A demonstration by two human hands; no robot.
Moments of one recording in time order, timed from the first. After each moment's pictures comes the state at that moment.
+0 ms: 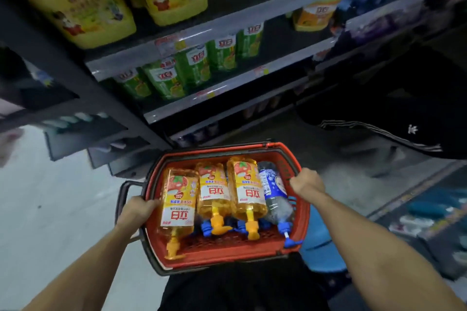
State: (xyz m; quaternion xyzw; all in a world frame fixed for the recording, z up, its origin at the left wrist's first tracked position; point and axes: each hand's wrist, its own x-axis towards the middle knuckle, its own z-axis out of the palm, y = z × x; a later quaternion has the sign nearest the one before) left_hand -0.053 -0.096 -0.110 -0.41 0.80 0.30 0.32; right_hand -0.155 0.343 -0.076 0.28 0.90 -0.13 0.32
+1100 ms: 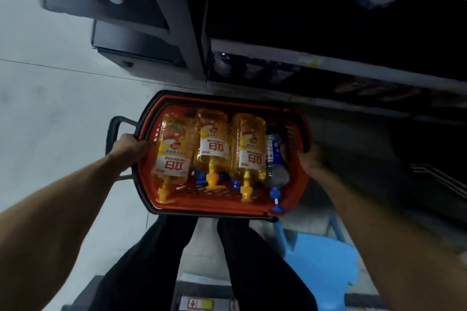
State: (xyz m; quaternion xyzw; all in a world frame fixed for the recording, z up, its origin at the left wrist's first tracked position) left_hand -0.046 -0.156 -0.540 -0.61 0.63 0.37 0.29; right_hand -0.305 0.235 -0.563 0.13 0.90 -0.14 0.39
